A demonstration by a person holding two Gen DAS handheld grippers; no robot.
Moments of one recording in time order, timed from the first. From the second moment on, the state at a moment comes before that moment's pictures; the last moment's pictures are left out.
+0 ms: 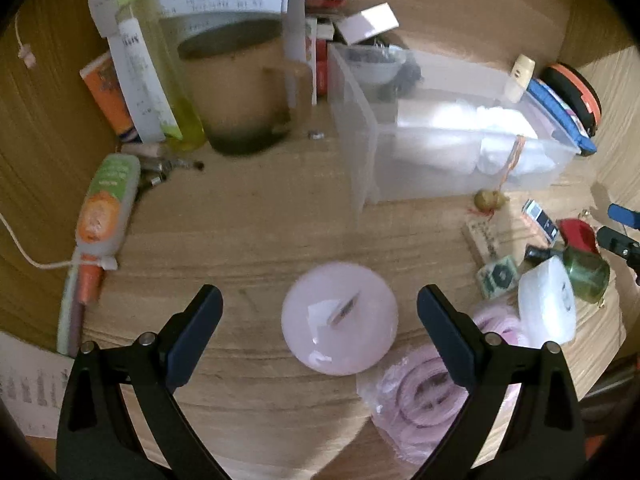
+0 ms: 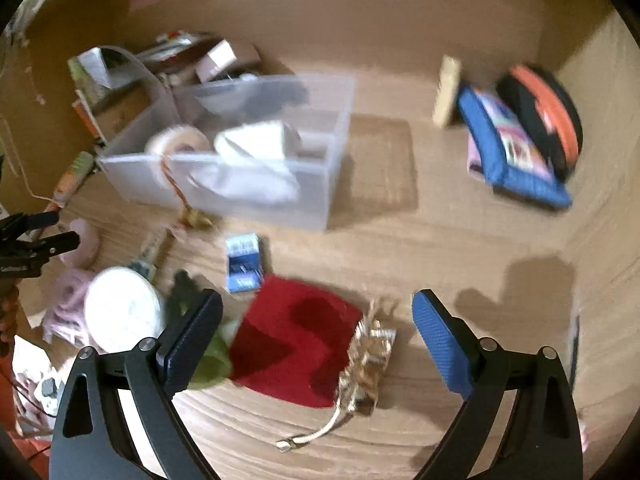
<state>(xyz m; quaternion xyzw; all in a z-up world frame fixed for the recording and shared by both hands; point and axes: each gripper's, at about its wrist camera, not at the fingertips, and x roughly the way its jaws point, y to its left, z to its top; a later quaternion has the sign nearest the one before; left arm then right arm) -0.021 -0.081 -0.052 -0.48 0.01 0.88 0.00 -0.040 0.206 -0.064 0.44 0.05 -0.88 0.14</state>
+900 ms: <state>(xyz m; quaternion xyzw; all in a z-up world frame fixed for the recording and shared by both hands) -0.026 -0.083 -0.069 -0.47 0.01 0.88 0.00 -0.050 0.208 -0.077 0.48 0.03 -0.86 0.20</state>
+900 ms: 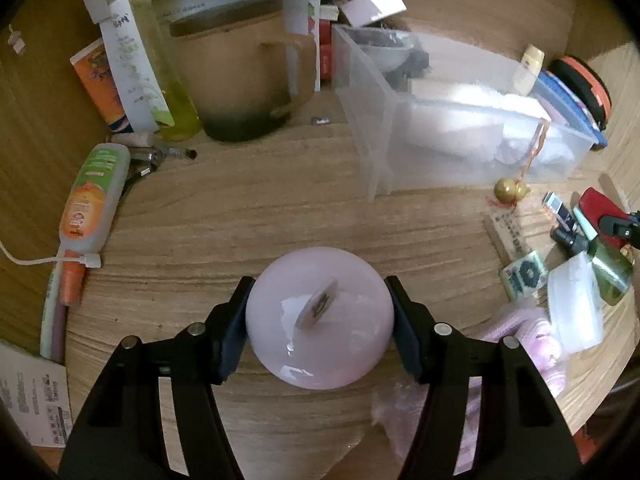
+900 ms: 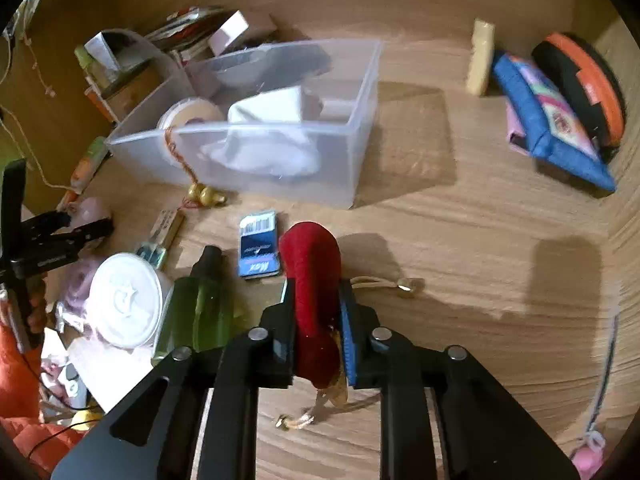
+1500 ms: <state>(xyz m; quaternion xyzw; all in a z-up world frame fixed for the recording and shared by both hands) -0.034 -0.069 0.002 -0.39 0.00 0.92 0.01 -0.050 0.212 -0.002 0.38 0.02 -0.90 0.21</state>
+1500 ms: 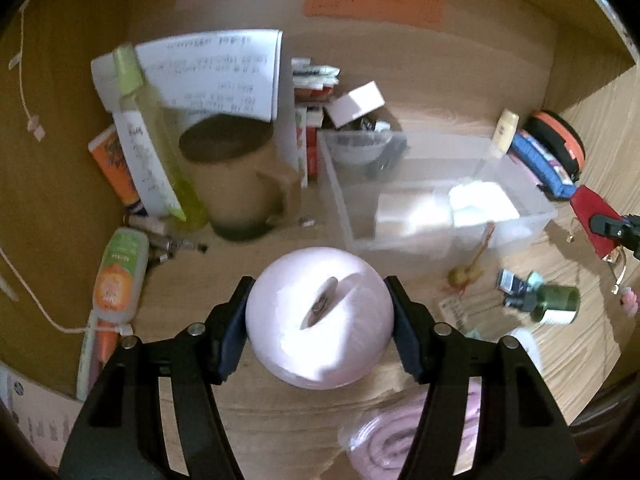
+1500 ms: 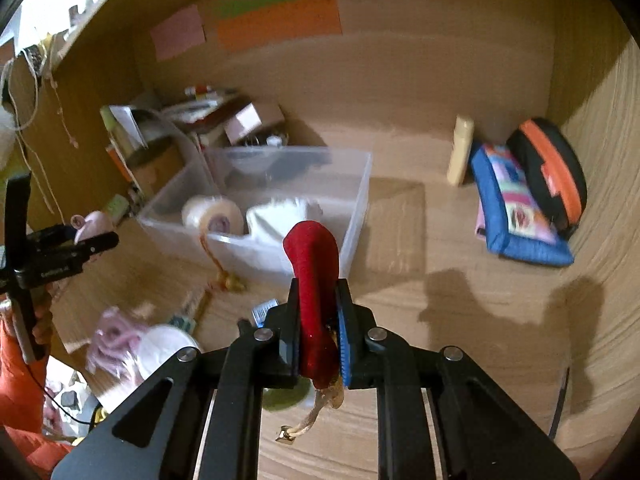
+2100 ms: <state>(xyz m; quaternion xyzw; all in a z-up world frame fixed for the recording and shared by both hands) -0.072 -0.037 0.048 -0.34 0.02 0.94 0.04 -0.084 0.179 0.035 0.31 0.03 -0.92 0.24</state>
